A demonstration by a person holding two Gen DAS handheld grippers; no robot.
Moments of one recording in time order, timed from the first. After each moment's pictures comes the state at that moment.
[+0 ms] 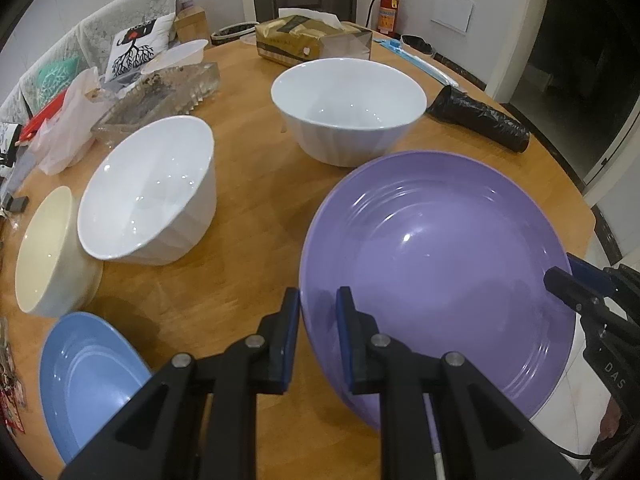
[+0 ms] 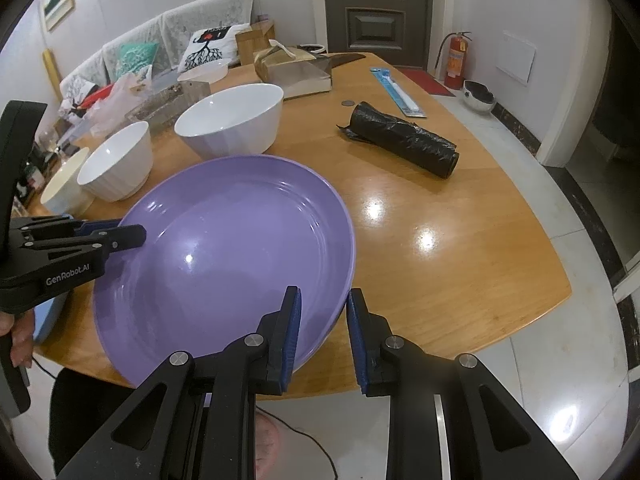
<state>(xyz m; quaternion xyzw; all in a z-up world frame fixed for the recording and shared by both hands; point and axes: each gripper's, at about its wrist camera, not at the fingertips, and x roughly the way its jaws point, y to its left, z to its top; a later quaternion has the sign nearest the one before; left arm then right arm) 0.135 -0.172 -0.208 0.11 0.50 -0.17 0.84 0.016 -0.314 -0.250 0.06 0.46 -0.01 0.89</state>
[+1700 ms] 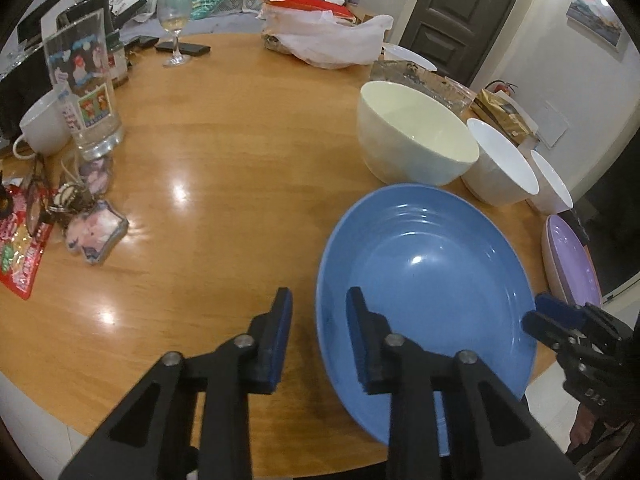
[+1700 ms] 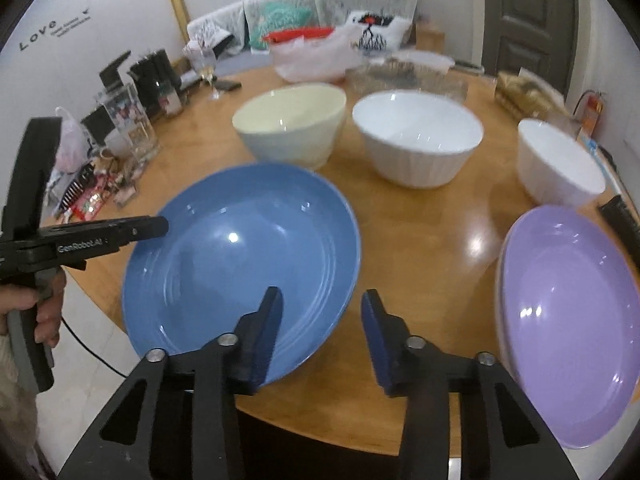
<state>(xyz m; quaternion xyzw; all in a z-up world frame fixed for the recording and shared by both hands) 0.074 0.145 -0.219 -0.10 0.49 -0.05 0.87 0.034 -0.064 -0.248 -0.01 0.46 0.20 0.86</state>
